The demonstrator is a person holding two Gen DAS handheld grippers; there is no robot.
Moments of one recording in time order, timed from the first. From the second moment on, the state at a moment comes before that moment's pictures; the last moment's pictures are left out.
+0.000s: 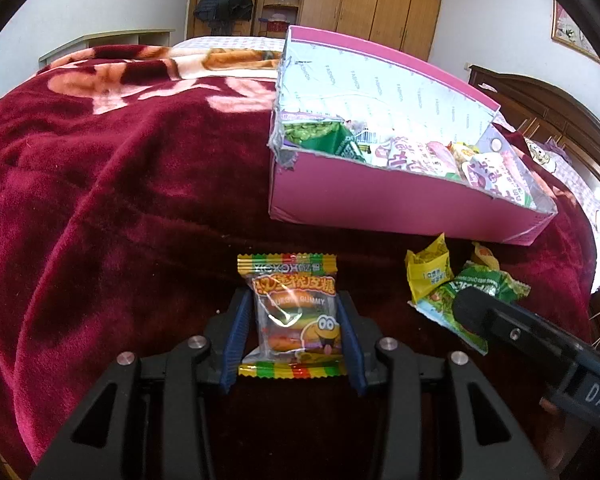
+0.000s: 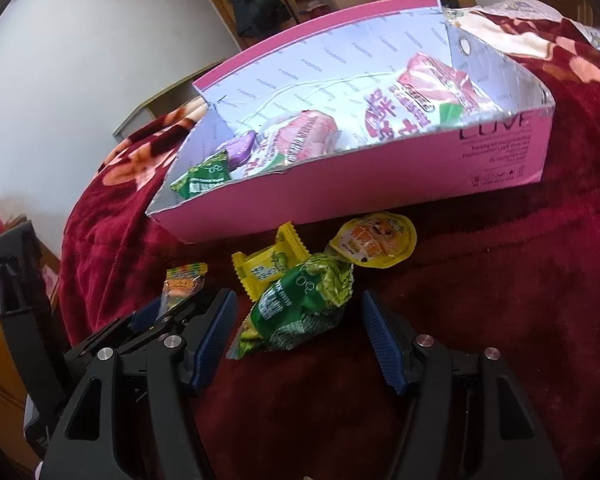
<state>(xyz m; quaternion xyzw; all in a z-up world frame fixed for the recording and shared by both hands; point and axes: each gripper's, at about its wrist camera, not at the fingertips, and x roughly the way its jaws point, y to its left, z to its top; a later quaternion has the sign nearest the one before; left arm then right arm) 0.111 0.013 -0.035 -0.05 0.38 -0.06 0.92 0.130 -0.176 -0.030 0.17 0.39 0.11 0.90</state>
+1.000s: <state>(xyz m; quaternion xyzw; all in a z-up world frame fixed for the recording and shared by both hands) 0.092 0.013 -0.018 -0.06 0.37 -0.08 0.92 0.083 -0.202 -0.023 0.17 0.36 0.12 0.91</state>
